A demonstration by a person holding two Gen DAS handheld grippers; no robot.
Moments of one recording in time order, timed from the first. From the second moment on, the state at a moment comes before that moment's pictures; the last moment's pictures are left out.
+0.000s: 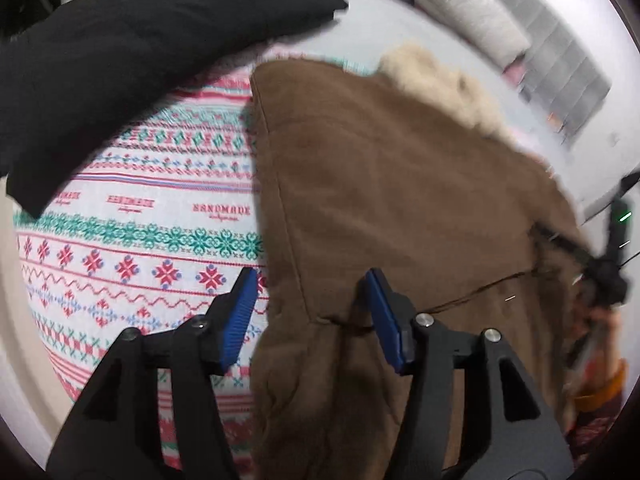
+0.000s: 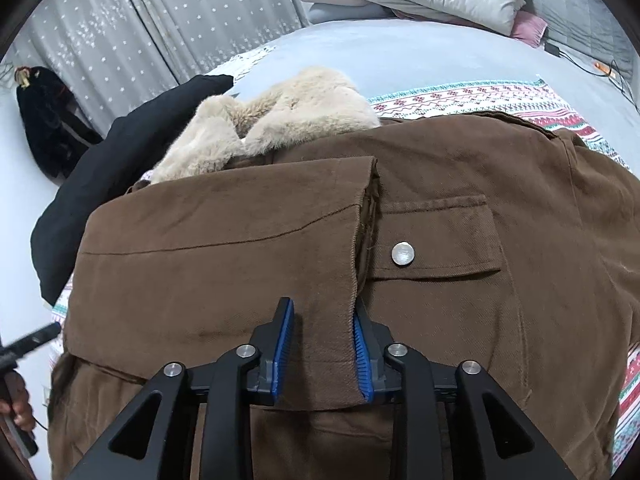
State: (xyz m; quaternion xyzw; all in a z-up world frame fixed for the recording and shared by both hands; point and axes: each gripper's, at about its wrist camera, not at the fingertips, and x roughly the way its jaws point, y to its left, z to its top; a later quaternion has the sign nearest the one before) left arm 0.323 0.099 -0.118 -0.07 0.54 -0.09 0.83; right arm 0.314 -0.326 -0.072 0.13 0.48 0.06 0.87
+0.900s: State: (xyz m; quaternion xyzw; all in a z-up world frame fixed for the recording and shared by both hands) left arm 0.331 -0.008 -0.061 -0.04 0.47 -0.11 0.87; right arm 0.215 -0.459 -0.038 0.19 0.44 -0.07 0.88
